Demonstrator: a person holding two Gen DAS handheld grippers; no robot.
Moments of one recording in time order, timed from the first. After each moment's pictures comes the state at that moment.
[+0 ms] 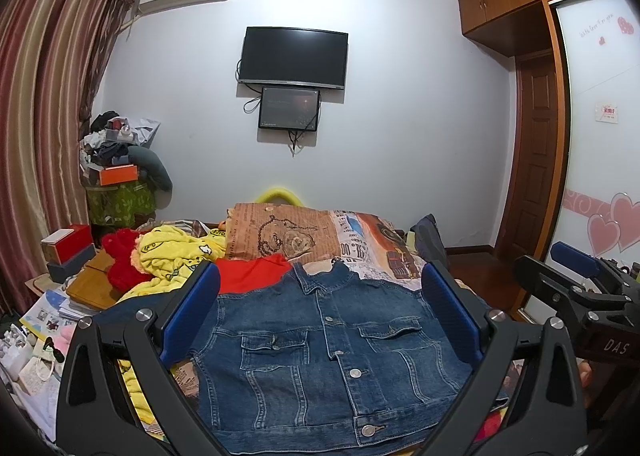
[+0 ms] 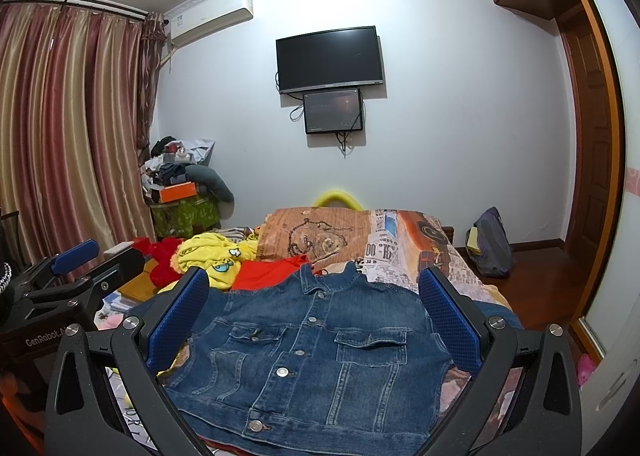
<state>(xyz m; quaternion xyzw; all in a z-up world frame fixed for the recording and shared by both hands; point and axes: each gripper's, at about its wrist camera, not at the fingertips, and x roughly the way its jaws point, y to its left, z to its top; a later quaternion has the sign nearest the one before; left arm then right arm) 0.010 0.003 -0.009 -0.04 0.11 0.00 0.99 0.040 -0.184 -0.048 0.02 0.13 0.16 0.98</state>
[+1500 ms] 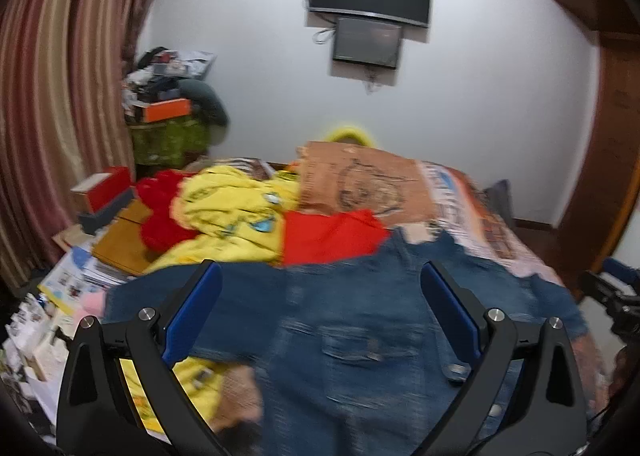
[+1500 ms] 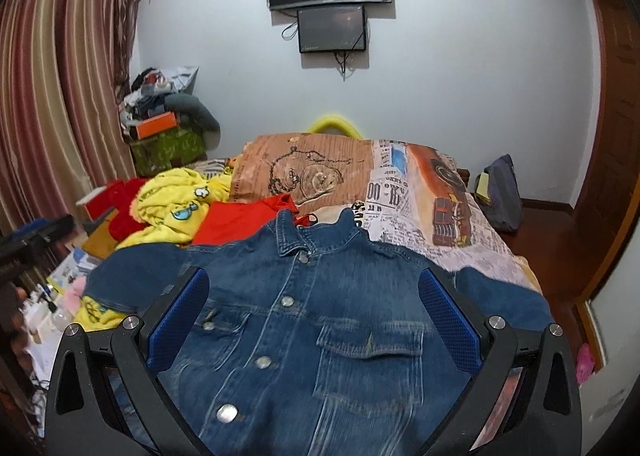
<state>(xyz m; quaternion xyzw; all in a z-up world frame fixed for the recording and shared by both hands) 0.160 0.134 -0.064 -0.07 0.23 0.12 0.96 0.202 -0.164 -0.100 -0.02 0.26 0.16 0.95</state>
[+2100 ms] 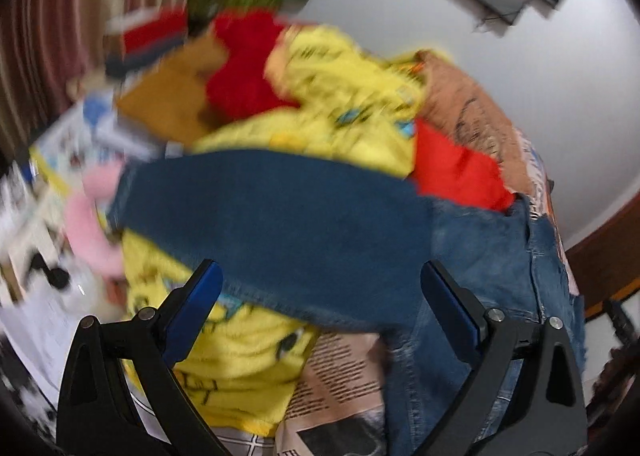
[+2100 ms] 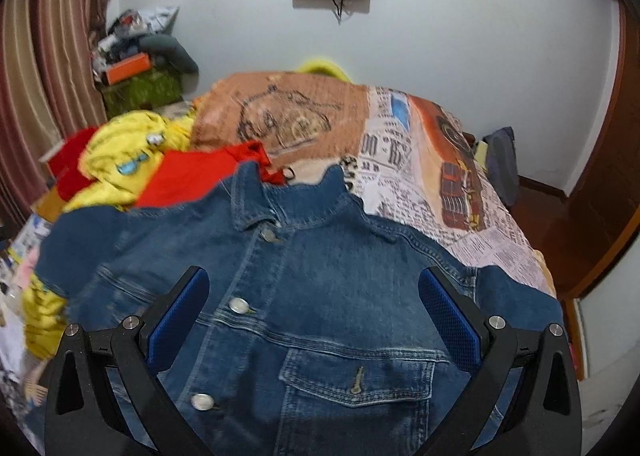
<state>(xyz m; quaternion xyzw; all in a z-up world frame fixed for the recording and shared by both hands) 0.193 0.348 -0.204 -0.27 0.41 0.16 0.86 0.290 -0.144 -0.159 -0.08 0.36 0.13 0.92</state>
